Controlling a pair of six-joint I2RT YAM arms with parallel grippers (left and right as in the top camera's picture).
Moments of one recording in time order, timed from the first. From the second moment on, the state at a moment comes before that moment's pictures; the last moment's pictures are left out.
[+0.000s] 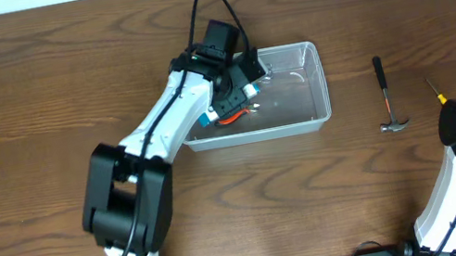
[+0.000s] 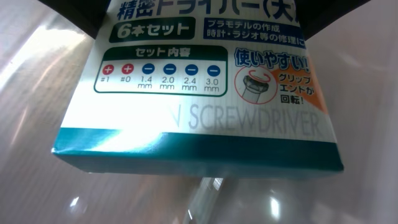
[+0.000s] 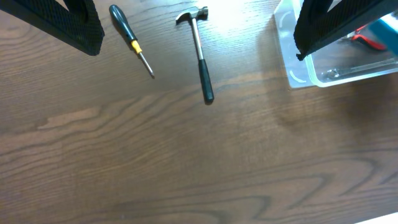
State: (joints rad) left arm -0.50 2.03 1.53 -0.73 0.02 0.69; right arm -0.24 2.17 2.76 -1.70 -0.05 0.04
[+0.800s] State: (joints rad) left arm -0.49 1.96 1.58 -0.79 -0.01 0.70; right arm -0.24 2.17 2.76 -1.70 -0.05 0.04
